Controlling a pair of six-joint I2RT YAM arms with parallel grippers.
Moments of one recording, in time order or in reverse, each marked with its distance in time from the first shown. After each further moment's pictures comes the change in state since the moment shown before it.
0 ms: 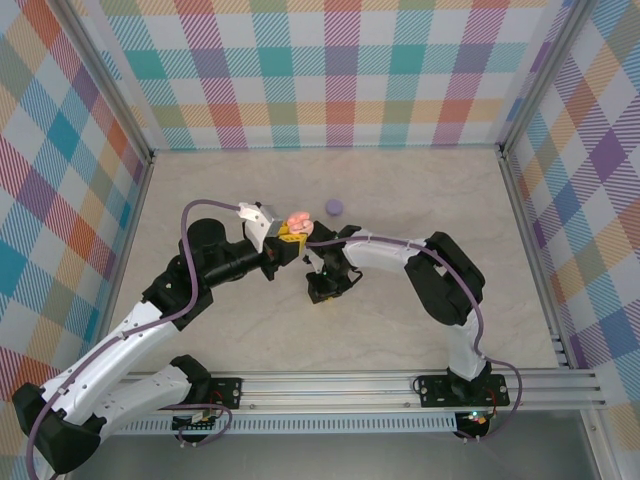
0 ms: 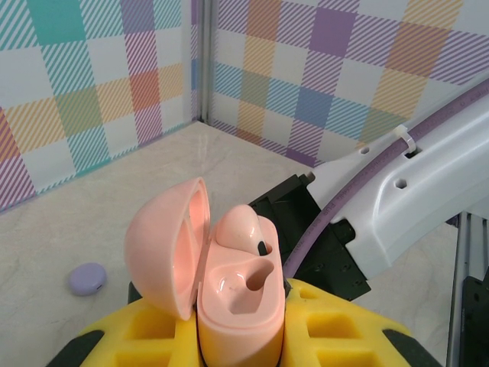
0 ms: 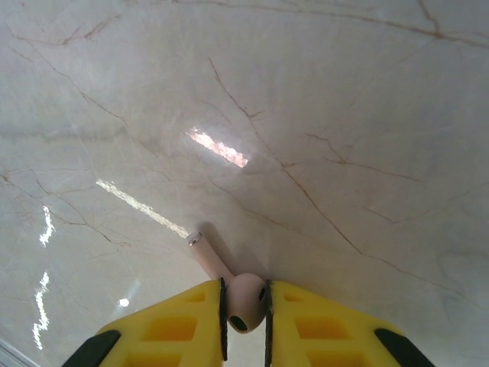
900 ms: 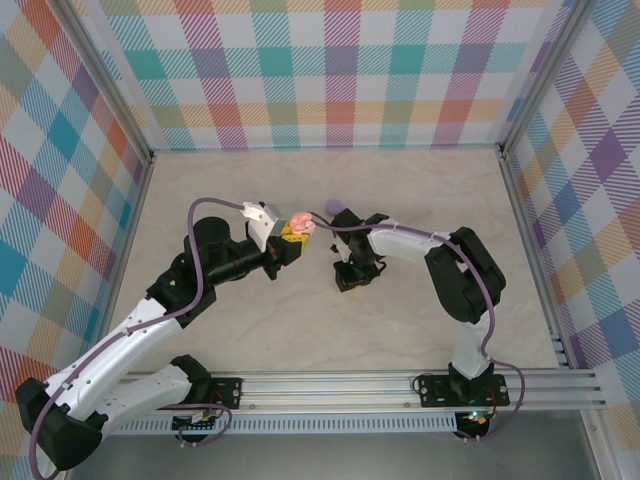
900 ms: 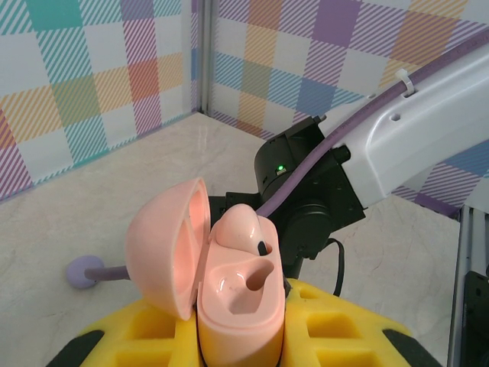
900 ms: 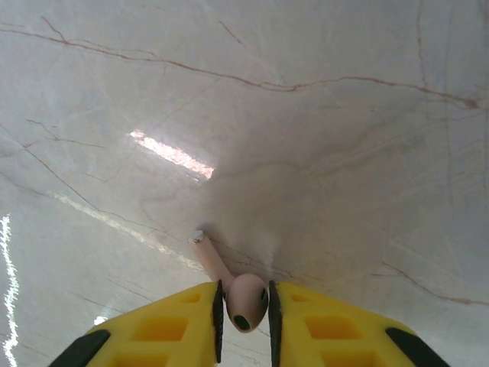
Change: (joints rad) left arm 0.000 0.025 0.000 0.000 0.000 -0.001; right arm -0.164 -0.077 -0.084 -0.062 0.090 -0.131
